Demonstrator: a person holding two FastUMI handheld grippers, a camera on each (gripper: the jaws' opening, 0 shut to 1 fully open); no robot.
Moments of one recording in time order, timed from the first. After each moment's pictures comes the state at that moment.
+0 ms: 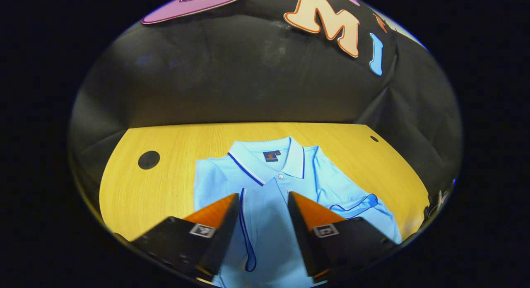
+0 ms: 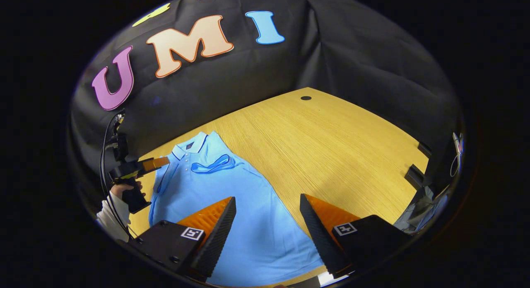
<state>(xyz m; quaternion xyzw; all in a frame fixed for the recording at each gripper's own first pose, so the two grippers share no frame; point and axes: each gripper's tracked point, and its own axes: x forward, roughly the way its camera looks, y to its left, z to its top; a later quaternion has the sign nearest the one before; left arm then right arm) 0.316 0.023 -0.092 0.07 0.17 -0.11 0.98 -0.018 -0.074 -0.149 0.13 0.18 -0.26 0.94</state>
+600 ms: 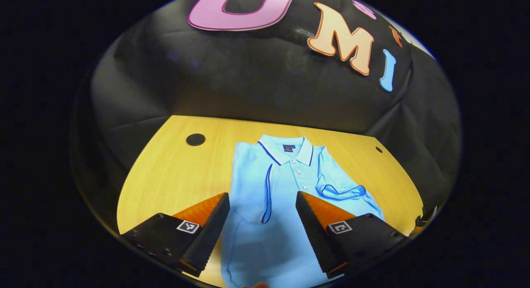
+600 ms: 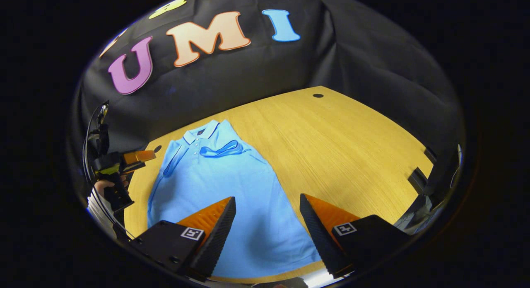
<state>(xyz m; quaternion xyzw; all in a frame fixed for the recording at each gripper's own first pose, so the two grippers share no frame) 0.189 0.077 -0.075 0.03 0.15 -0.03 0.99 -0.043 -0.060 -0.173 0.09 0.20 -0.20 0.95</state>
